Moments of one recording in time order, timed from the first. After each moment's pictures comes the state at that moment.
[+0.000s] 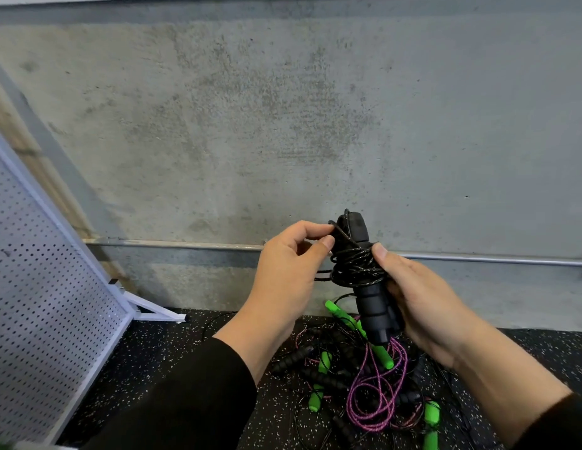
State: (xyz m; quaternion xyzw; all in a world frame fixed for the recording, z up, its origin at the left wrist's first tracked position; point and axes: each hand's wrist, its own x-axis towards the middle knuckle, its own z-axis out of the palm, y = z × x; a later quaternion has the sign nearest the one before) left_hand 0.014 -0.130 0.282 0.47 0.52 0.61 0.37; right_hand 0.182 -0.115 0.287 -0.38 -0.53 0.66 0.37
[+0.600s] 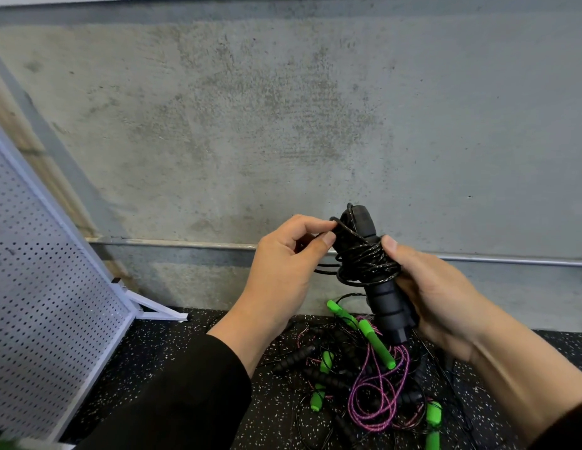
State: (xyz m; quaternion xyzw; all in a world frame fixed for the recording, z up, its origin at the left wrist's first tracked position) left_hand 0.007 -0.135 0.293 0.51 0.48 0.62 0.35; right_hand 0.188 -0.115 0.302 -0.39 -0.50 0.69 0.35
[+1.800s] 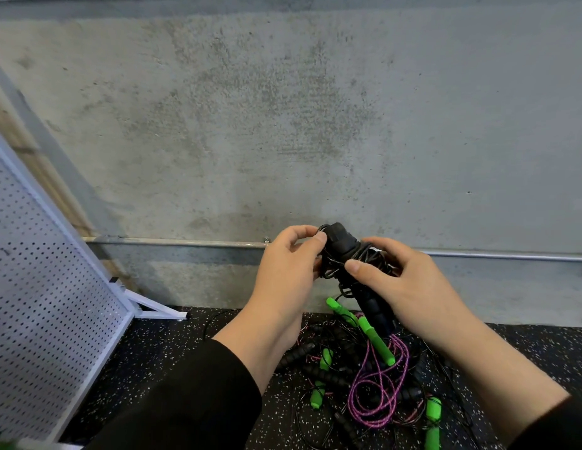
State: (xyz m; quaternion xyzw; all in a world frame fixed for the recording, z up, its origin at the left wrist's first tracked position) left_hand 0.019 -0.131 0.281 0.36 0.53 0.62 0.46; right_hand 0.183 -0.102 0.275 -0.49 -0.68 0.40 0.37
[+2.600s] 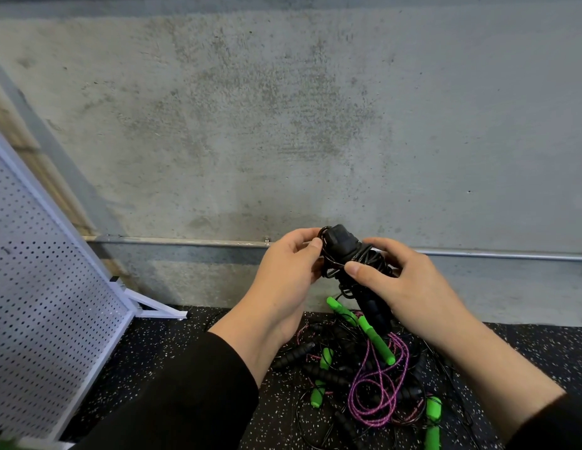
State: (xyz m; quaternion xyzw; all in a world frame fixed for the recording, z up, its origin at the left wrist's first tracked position) left_hand 0.015 -0.127 0.276 0.36 0.52 0.58 0.51; right_hand 0.186 -0.099 0.270 -0.51 -0.69 0.38 0.35
